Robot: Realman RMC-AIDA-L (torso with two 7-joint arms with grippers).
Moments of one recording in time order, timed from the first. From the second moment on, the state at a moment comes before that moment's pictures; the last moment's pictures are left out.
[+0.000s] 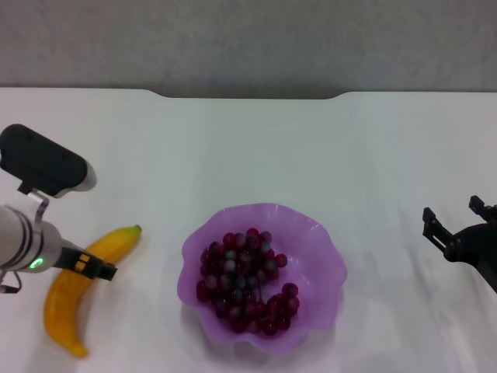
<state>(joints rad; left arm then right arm) -0.46 -2.04 -1.57 -1.06 2.84 -0.90 0.31 0.35 2.01 0.74 0.32 -2.32 -0.91 0.07</state>
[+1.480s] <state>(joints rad) -0.50 -2.03 -1.62 -0.99 2.81 -0.89 0.32 0.36 2.02 0.73 0.33 -2.32 -0.92 0.07</state>
